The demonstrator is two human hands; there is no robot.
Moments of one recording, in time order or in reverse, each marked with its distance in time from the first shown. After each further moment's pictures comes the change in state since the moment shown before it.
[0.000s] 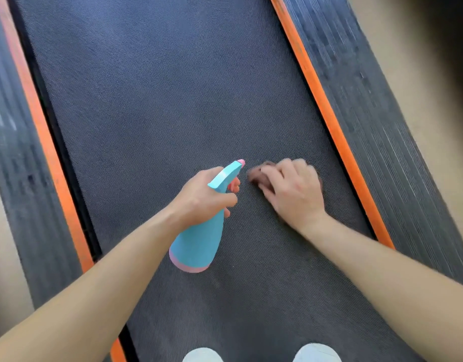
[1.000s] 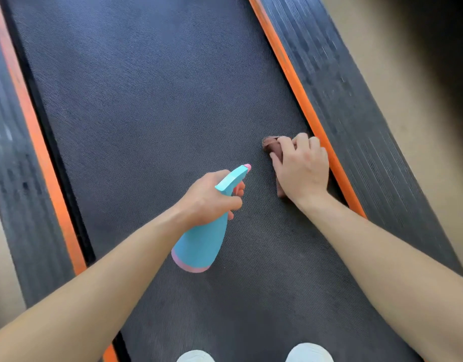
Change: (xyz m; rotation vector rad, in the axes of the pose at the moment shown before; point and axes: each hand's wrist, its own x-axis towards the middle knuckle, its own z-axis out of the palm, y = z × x) left_hand 0.004 0.017 0.020 0.053 -0.038 0.060; right_hand 0.035 0.035 -0.010 -0.112 -0.056 0.274
